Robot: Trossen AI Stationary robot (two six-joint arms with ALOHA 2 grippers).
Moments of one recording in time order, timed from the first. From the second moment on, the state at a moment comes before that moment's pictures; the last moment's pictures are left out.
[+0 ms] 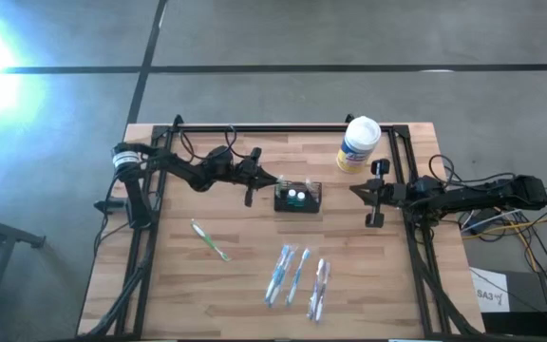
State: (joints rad) left arm 0.40 1.79 0.61 1.16 0.52 0.04; right arm -0.03 0.63 0.01 0.96 0.04 -0.27
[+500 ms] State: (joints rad) left arm 0.40 1.74 0.63 1.14 0.53 -0.12; right arm -0.03 0.63 0.01 0.96 0.06 -0.27
